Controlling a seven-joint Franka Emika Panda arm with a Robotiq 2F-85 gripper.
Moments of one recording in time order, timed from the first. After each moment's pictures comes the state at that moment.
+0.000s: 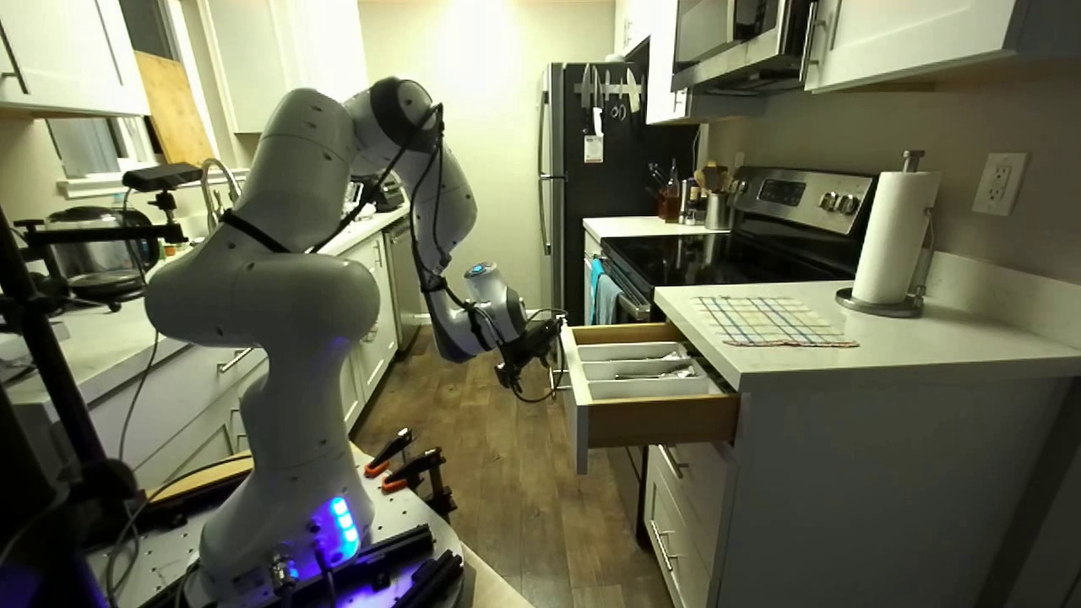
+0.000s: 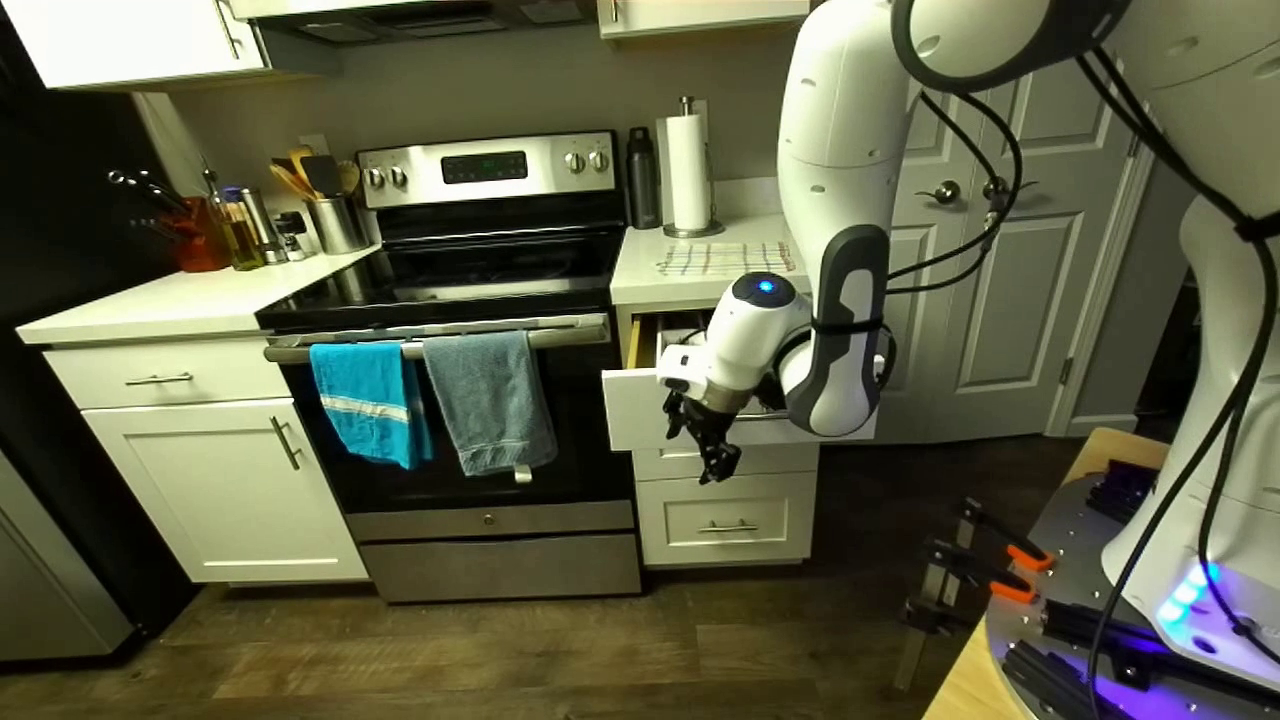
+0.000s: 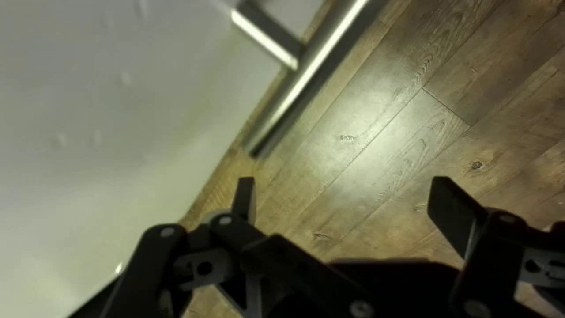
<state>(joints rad) 0.69 0.70 -0.50 -2.35 -0.57 3.46 -0.48</state>
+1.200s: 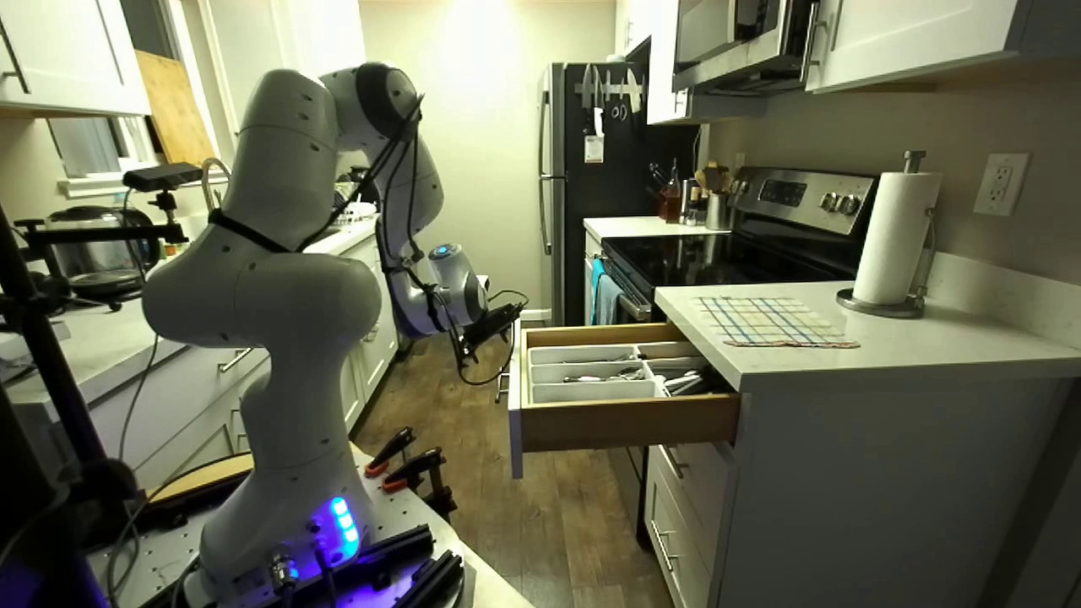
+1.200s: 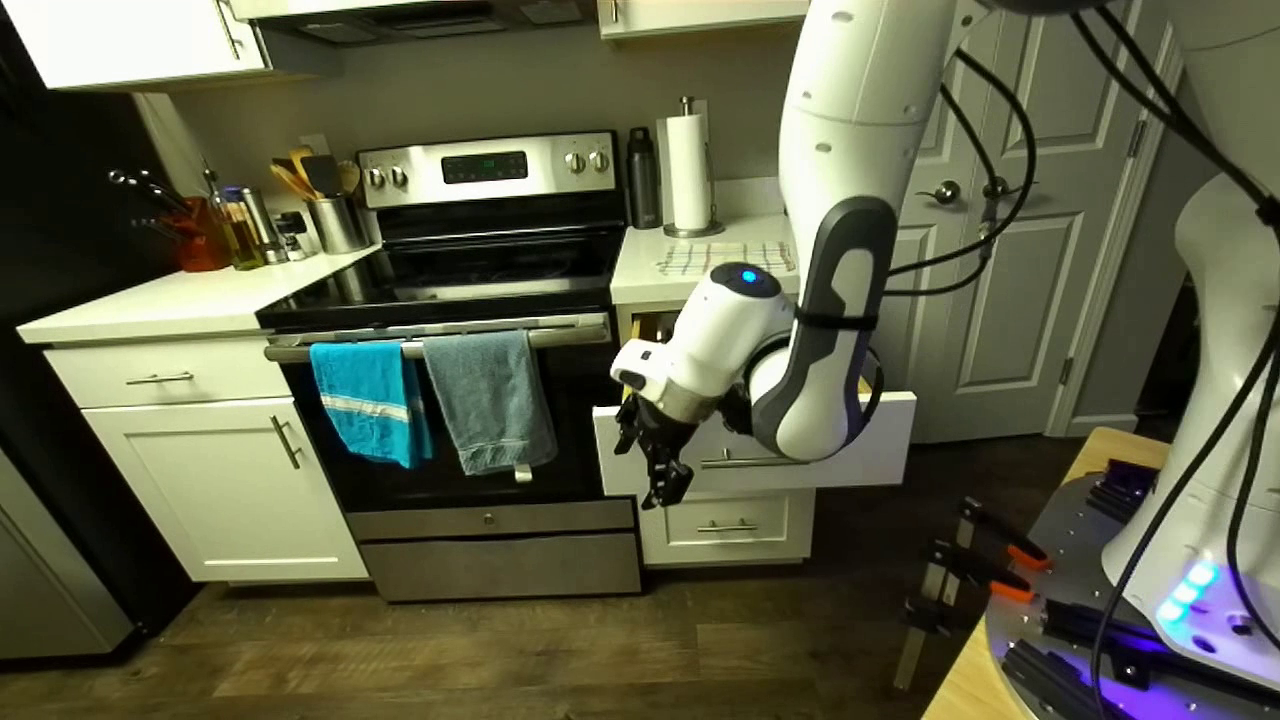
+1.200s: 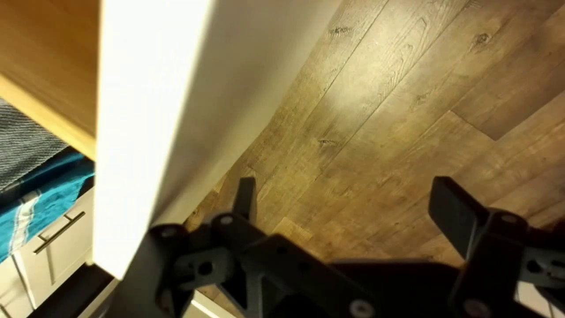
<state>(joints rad) 0.71 0.56 -0.31 -2.39 -0.35 3.46 -0.48</state>
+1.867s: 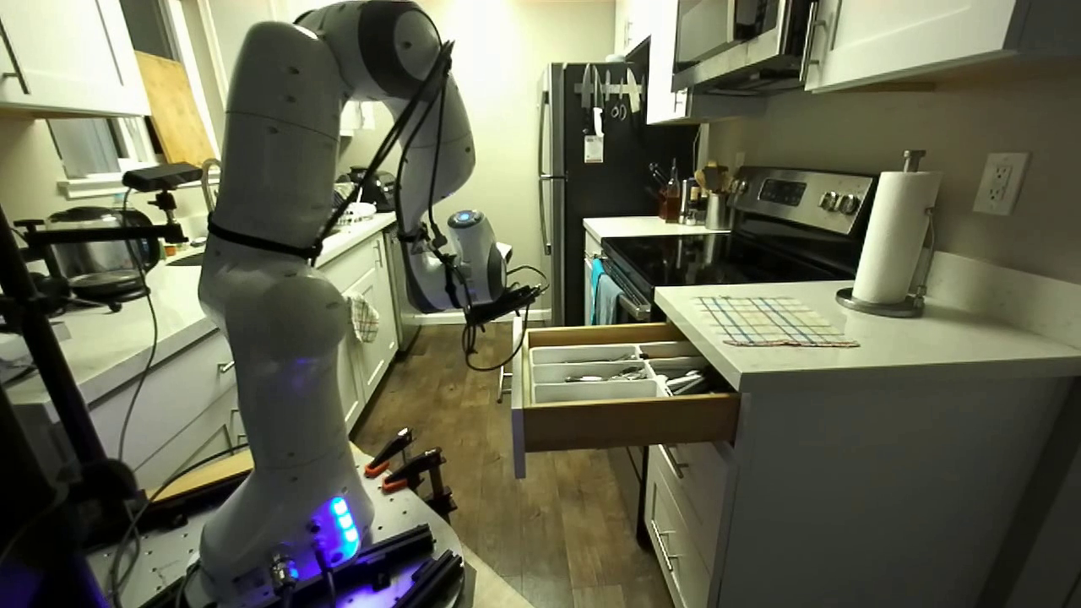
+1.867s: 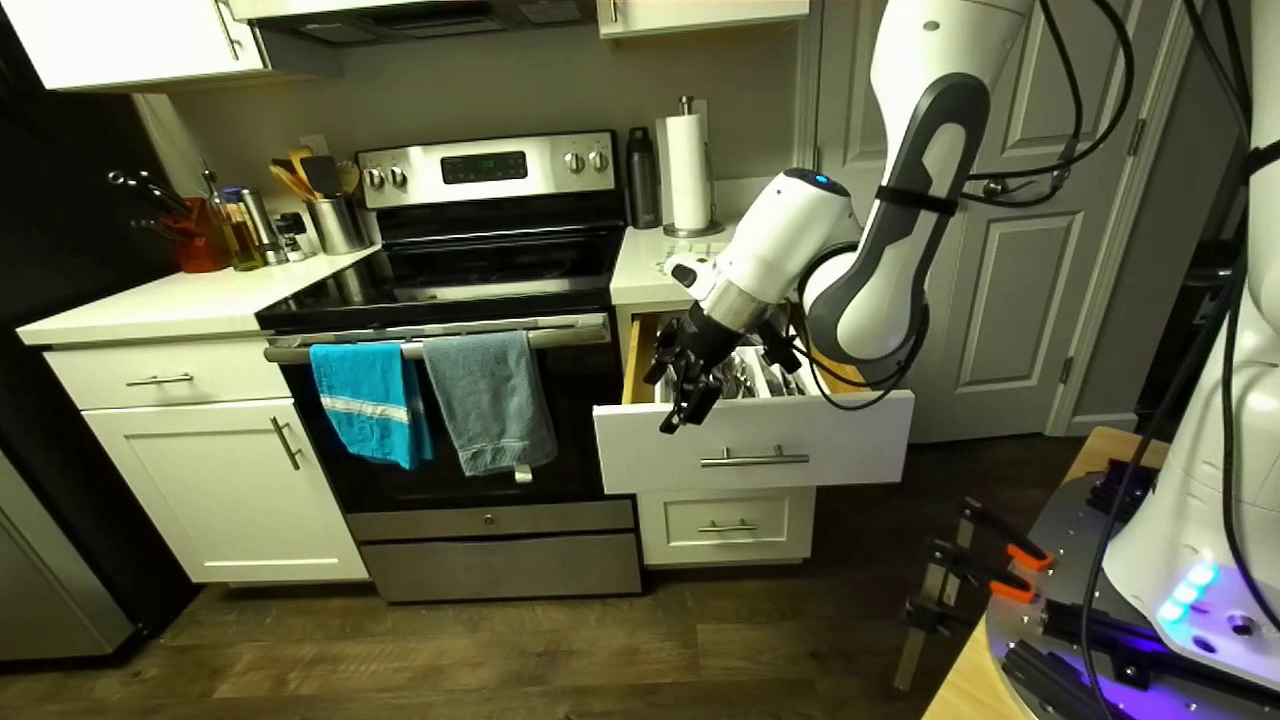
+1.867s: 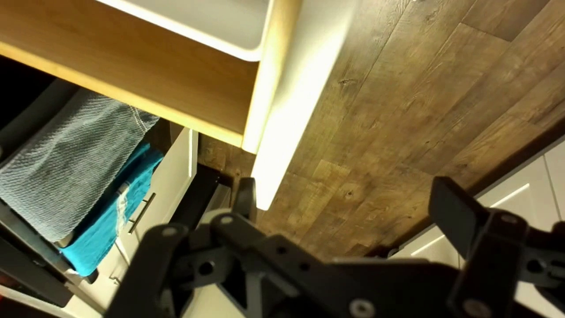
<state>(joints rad) -0.02 0.29 0.21 -2.55 -0.62 3.46 -0.30</state>
